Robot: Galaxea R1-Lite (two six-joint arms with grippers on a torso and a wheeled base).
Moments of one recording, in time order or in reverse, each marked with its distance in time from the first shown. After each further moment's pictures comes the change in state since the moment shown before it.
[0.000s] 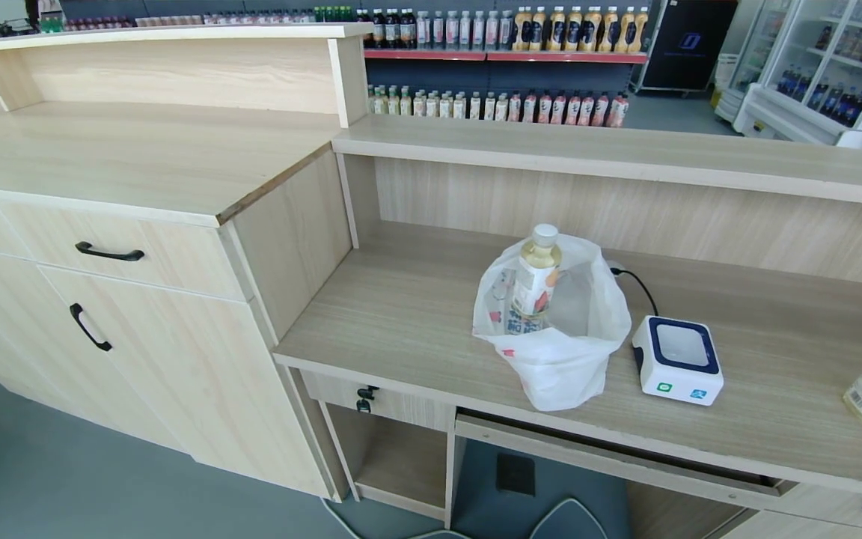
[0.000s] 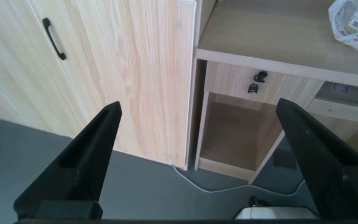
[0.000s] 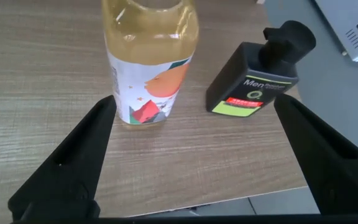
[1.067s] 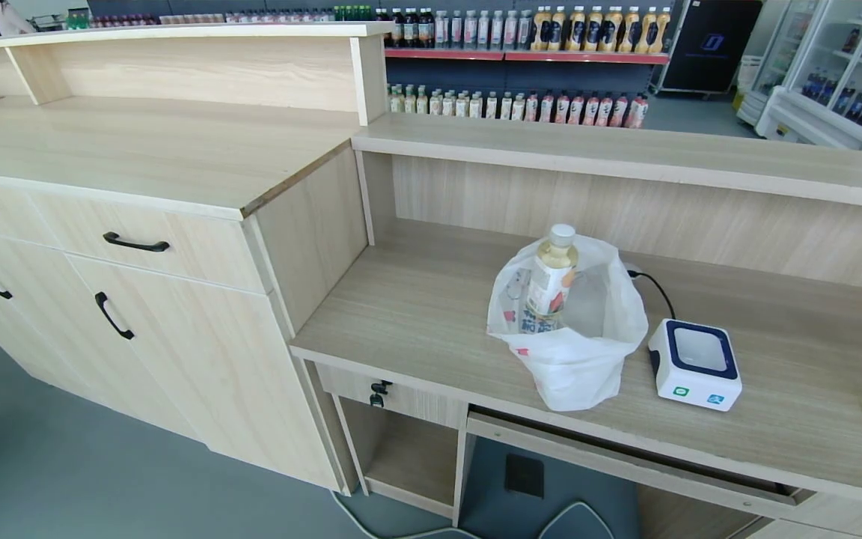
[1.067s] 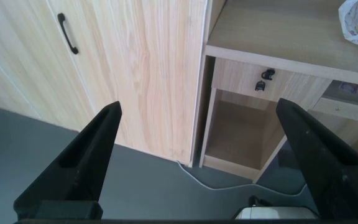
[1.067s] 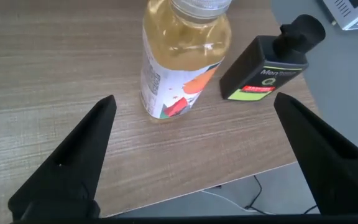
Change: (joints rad) left arm 0.000 0.000 0.000 0.000 0.000 0.000; right arm 0.103 -0.154 0.027 0.160 -0.246 0.093
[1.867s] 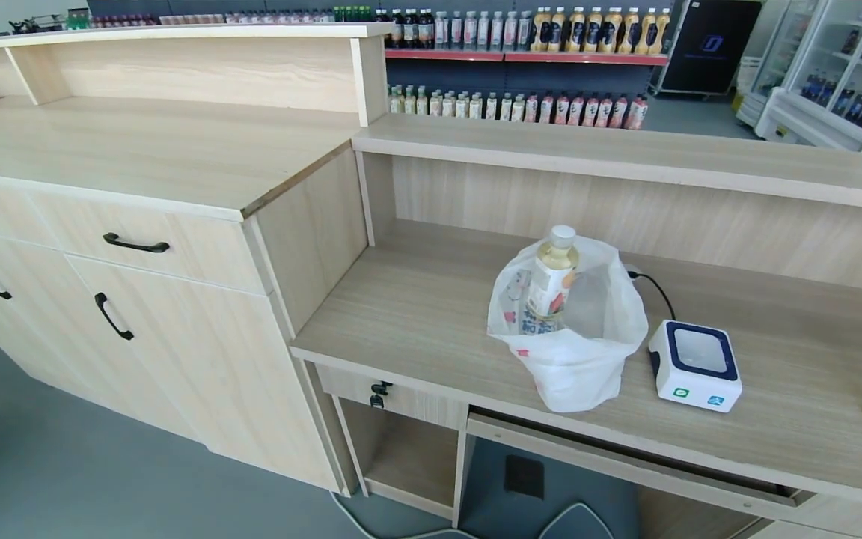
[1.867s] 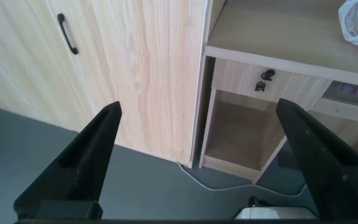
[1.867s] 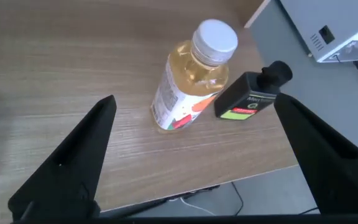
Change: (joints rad) left arm -0.001 0.000 0.000 0.000 0.000 0.000; right arm 0.102 -0.240 -0.002 0.168 -0.095 -0.050
